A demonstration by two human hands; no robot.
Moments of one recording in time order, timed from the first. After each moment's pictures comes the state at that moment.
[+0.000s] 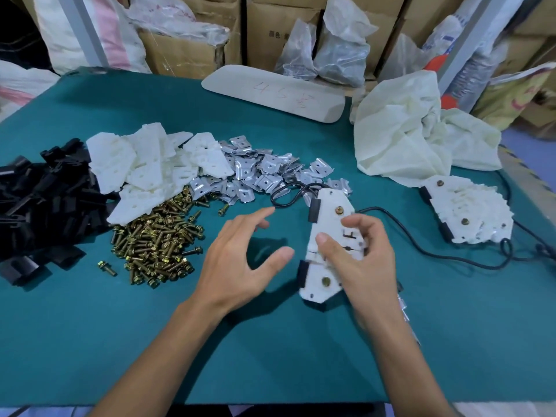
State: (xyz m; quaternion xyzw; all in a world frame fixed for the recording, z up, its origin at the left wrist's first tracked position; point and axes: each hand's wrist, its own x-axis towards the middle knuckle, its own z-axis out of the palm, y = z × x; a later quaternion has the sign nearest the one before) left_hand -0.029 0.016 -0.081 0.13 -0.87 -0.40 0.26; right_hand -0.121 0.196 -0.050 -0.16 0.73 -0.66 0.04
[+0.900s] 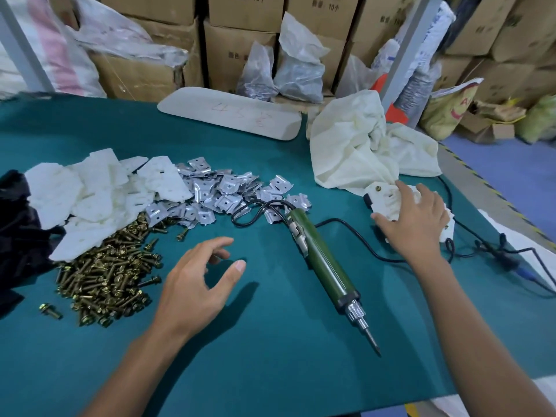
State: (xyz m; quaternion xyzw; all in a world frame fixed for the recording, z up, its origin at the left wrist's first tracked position) left_hand -0.034 0.012 -0.088 0.16 -0.86 -0.42 0.23; right_hand -0.290 0.291 -0.034 -0.09 0.97 -0.18 -0.14
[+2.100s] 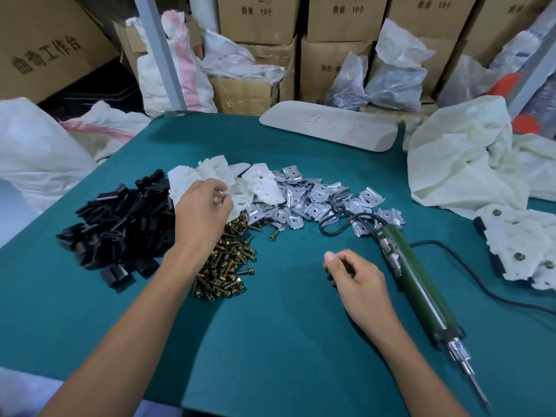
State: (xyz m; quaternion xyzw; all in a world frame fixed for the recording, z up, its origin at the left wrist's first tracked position) left_hand -0.032 -0.125 -0.036 0.37 -0.85 -0.20 0.33; right_hand -0.136 0.139 -0.088 -0.28 0.79 -0.54 0.11
